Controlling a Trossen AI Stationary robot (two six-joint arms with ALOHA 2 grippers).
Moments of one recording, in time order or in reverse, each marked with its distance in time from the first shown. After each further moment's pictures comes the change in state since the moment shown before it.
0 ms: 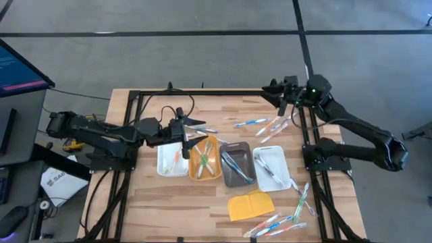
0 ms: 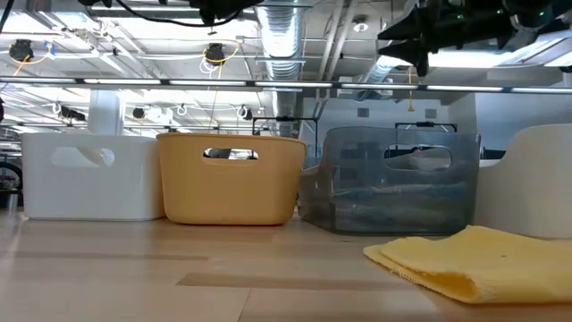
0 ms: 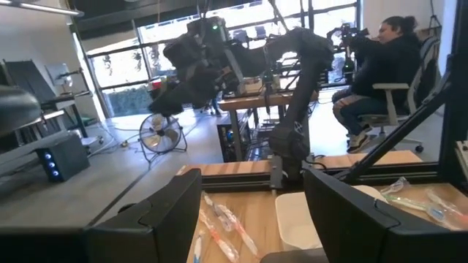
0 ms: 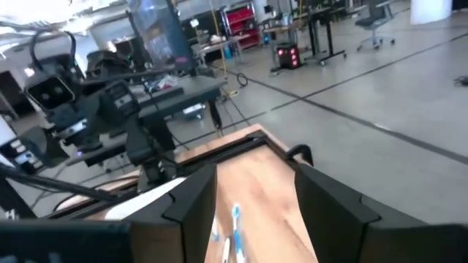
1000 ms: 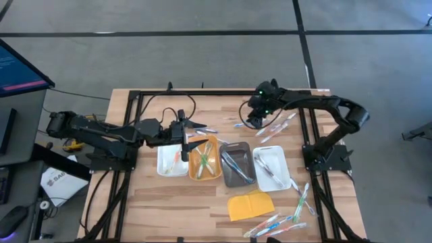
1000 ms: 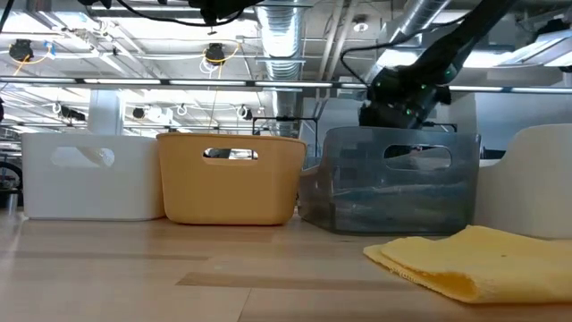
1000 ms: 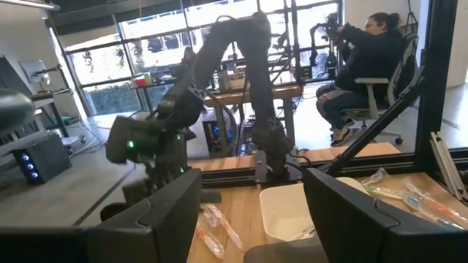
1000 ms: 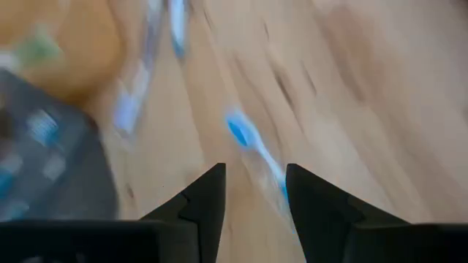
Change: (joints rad) left arm -0.008 0.000 0.000 -0.026 0.048 -0.006; right arm 0.049 0.700 0.182 -0.454 0.066 -0.430
